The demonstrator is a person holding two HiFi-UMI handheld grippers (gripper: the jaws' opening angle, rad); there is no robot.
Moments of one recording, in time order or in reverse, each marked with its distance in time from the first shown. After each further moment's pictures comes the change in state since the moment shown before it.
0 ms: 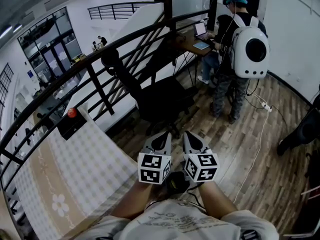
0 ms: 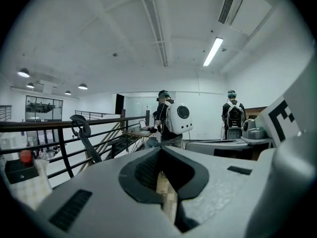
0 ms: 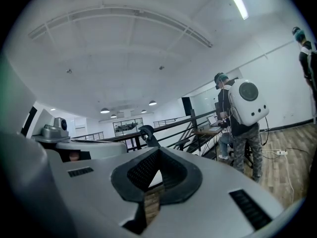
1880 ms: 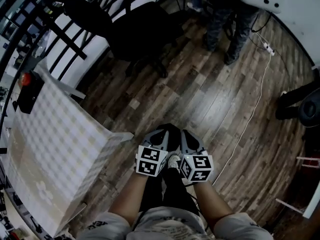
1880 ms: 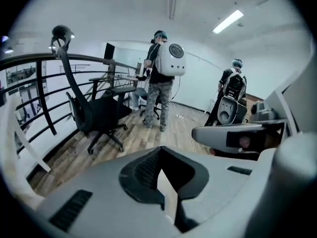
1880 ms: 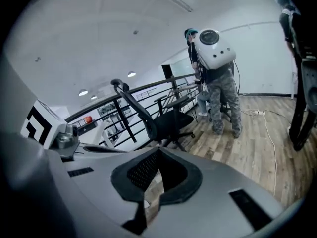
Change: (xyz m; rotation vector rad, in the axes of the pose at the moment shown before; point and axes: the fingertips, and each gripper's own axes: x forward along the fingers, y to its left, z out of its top) left arm 0.104 -0.061 -0.346 -0.135 0.478 -0.192; right arm -0.009 -0.124 -0.312 0.165 0.368 -0.170
